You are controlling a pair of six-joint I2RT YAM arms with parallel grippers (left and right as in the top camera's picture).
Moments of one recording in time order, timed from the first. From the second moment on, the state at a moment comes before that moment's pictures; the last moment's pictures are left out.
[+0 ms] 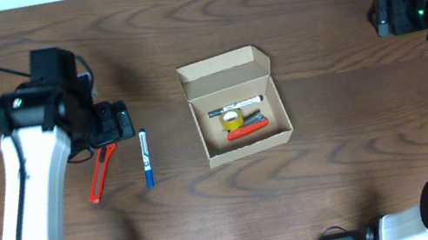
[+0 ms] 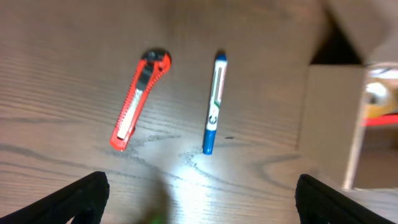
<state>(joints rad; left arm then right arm) -0.06 1.50 1.42 -1.32 0.08 -0.21 -0.30 1.63 1.70 -1.04 -0.18 -0.24</state>
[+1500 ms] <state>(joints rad) -0.30 1.71 0.91 -0.70 -0.04 -0.29 -0.38 1.78 1.40 -0.92 -0.21 -0.23</state>
